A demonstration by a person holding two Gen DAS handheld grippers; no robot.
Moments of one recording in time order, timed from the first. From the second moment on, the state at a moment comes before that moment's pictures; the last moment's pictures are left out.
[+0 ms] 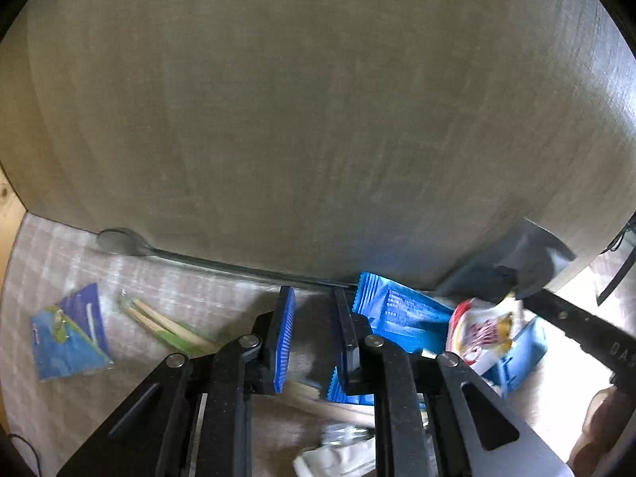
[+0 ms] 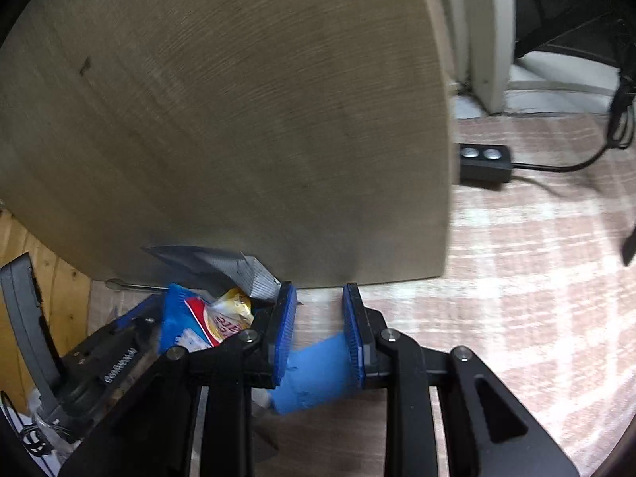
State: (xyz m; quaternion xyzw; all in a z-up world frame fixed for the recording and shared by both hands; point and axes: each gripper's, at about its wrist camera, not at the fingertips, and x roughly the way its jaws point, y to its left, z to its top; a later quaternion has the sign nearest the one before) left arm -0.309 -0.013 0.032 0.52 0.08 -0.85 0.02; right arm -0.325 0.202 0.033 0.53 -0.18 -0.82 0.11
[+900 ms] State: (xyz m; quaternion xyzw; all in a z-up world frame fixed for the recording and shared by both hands) left arm -0.114 0.058 0.062 0.52 0.02 -0.84 -0.12; right arm -0.133 0.227 0.031 0.61 -0.03 -0.76 0.22
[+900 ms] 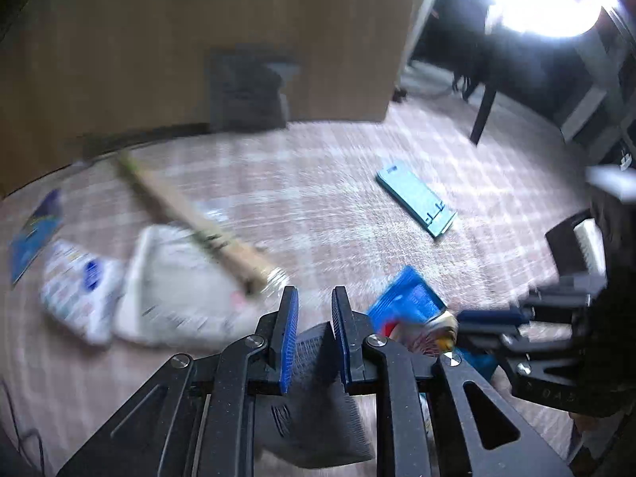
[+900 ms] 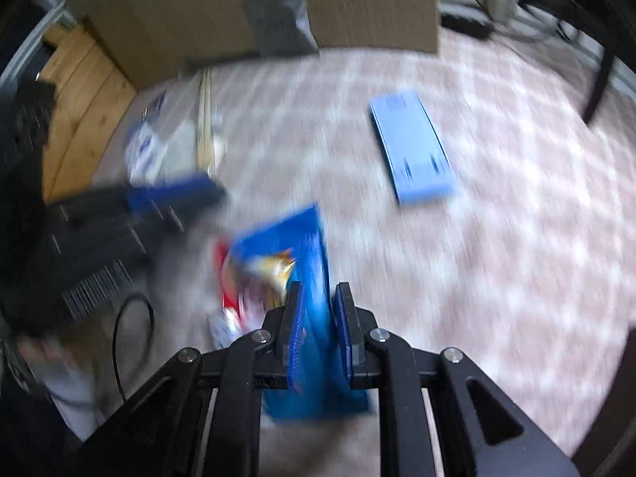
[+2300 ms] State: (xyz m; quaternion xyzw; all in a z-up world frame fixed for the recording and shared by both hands) left arm -0.115 -0.003 0.029 0.56 0.07 -0.83 -0.02; right arm -0.150 0.180 0.050 0.58 0.02 -0.78 0.23
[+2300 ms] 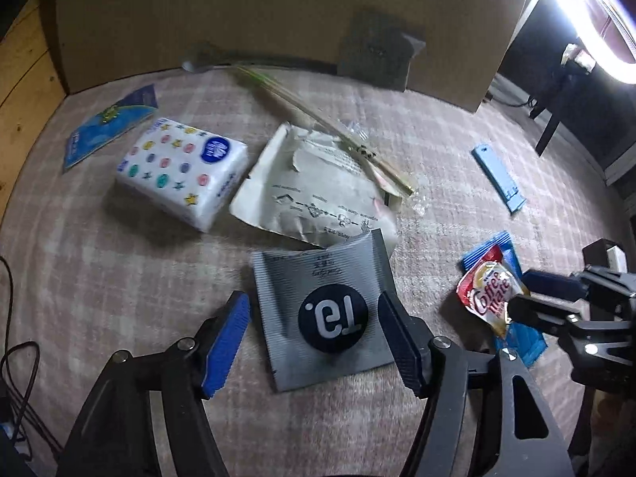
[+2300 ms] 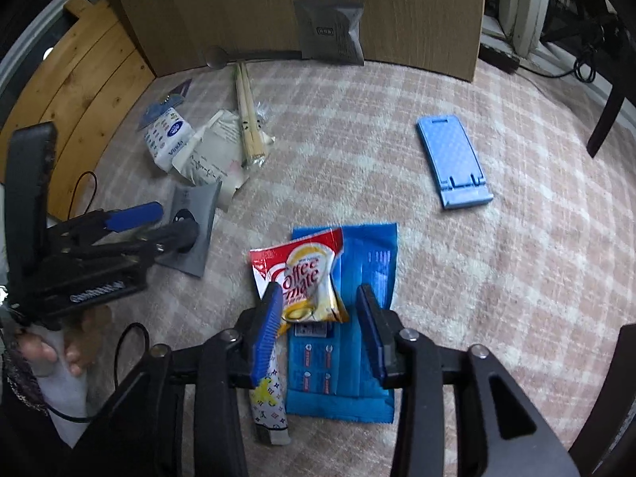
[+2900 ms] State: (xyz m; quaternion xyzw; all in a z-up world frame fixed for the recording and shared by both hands) left arm -0.108 0.020 0.030 0.53 0.03 -0.84 -0.03; right arm -0.142 0.146 0.040 0.57 0.08 -0.78 0.25
